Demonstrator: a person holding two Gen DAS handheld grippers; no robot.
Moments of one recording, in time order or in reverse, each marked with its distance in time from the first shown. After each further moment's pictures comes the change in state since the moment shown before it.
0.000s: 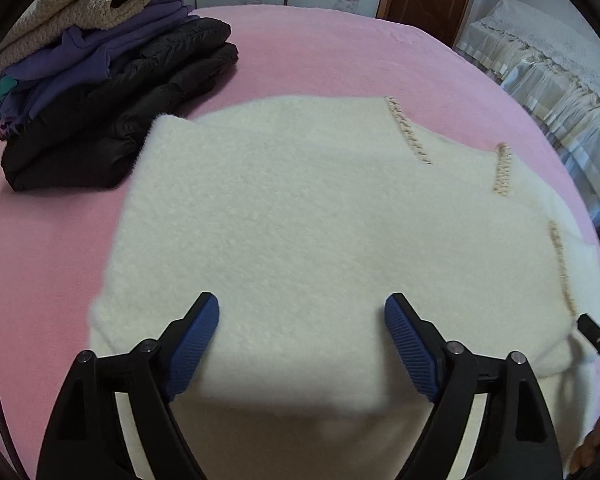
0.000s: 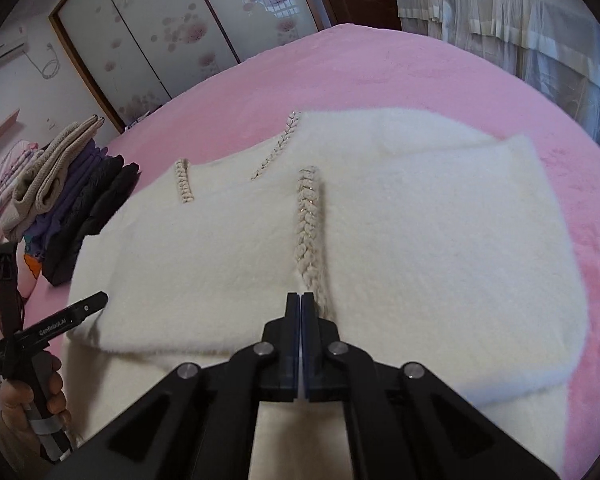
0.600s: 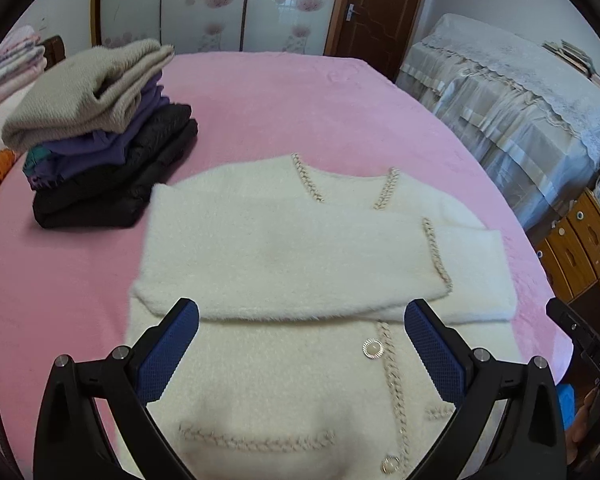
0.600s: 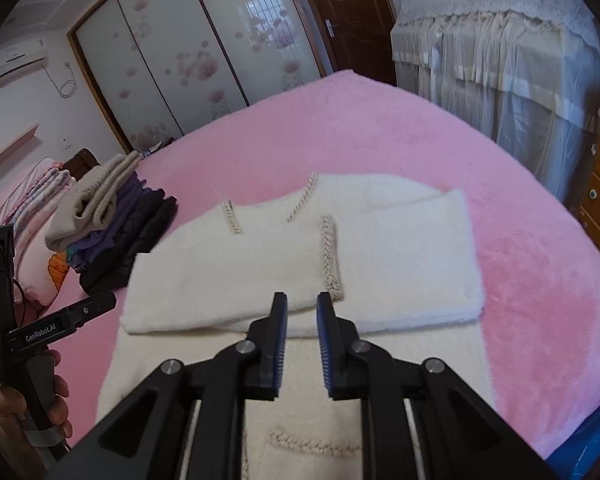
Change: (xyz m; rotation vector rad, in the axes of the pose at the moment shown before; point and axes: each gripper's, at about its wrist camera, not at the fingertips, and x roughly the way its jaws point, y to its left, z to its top) left arm -0.164 -0.054 -0.028 0.118 -0.126 -0.092; right arm -0.152 0.027 -0.020 -0.004 -0.163 0.027
